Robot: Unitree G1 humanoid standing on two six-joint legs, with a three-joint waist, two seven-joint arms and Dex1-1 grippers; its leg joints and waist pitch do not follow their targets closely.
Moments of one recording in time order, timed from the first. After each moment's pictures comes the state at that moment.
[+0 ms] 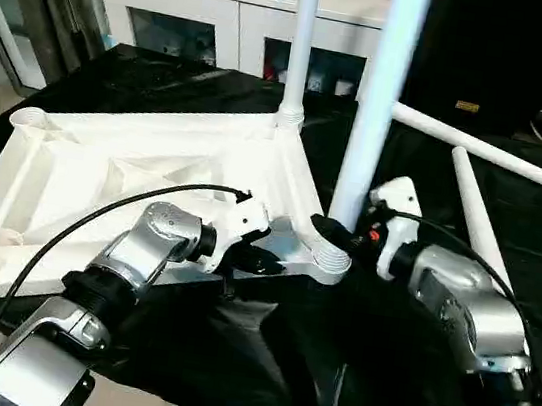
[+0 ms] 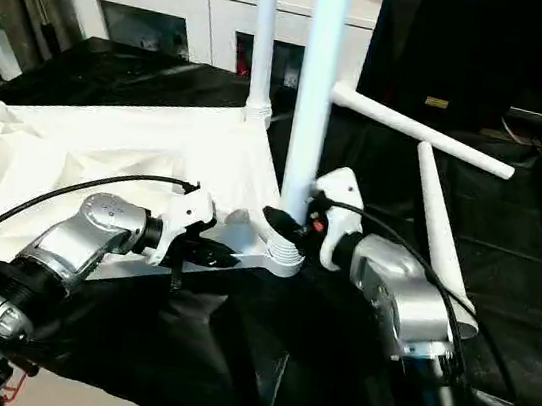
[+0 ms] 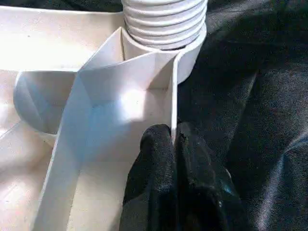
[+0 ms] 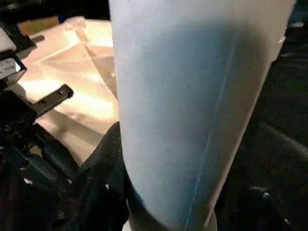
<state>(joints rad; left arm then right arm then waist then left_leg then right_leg) -0.64 0.30 -0.35 0.63 -0.03 0.18 -1.09 -0.39 -0.31 0.06 0.17 0.29 0.43 0.69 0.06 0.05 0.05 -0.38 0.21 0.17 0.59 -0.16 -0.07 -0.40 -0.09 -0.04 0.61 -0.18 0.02</state>
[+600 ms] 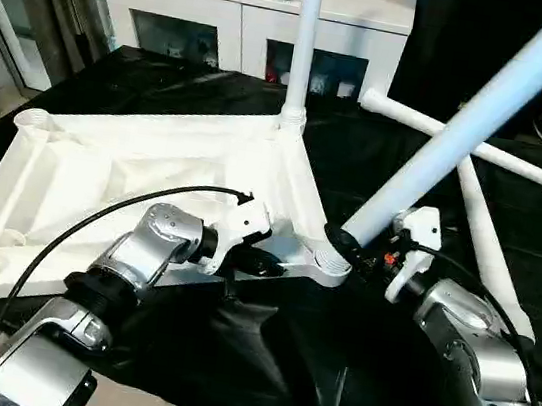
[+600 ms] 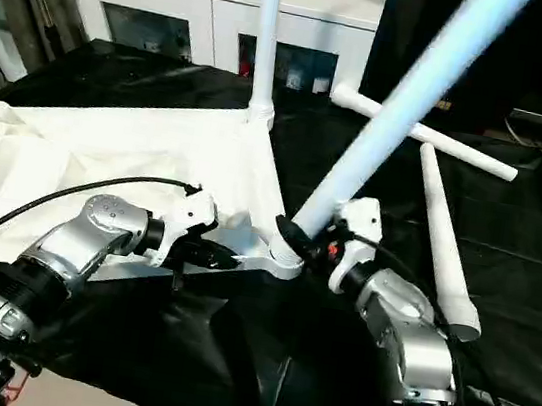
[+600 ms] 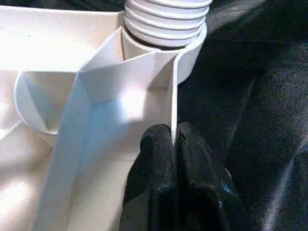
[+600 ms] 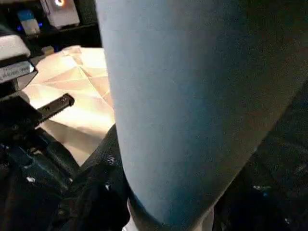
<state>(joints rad) -0.64 0.30 -0.35 0.64 -0.03 0.16 -1.09 -0.27 -0.29 0.05 0.13 0.28 0.27 0.68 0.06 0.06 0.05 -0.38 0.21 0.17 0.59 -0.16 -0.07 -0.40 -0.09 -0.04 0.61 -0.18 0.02</state>
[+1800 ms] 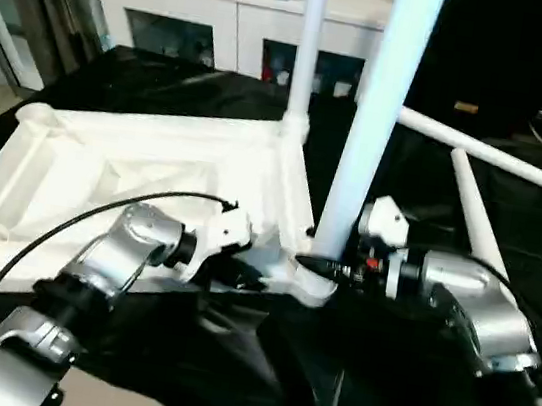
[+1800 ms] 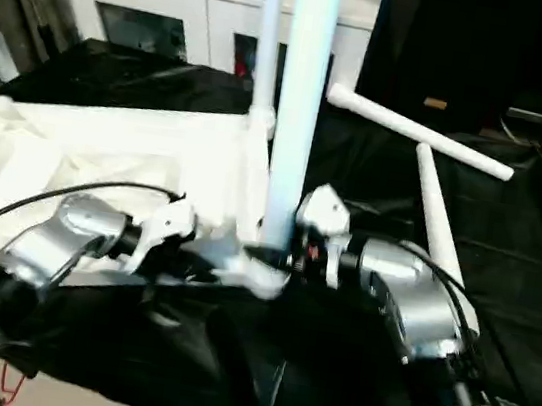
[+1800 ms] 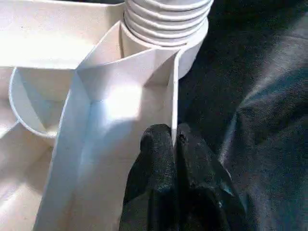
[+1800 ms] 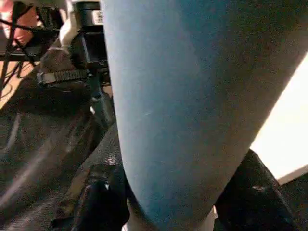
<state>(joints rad) -0.56 0.41 -0.37 0.45 -0.03 0.23 -1.24 -0.42 -0.44 0.23 0.23 0.22 0.19 1.10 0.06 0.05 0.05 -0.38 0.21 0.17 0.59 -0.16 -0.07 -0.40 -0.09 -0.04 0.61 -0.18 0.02</state>
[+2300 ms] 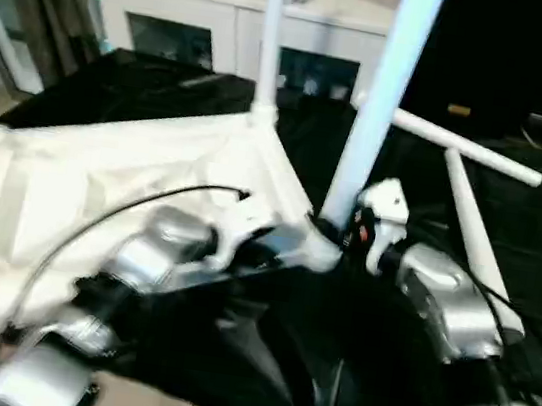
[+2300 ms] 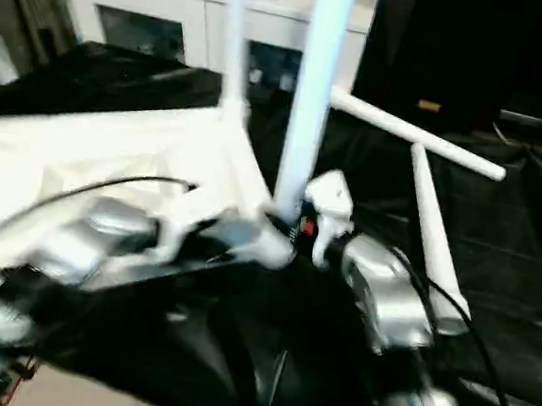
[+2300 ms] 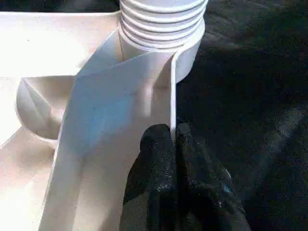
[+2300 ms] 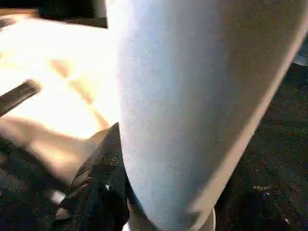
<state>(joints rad) -0.66 0.18 -0.32 0.61 0.03 0.35 -0.83 -0.54 -0.22 0.09 0.52 0.15 0.19 0.56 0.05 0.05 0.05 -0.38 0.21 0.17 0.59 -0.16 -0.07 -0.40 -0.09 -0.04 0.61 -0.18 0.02</state>
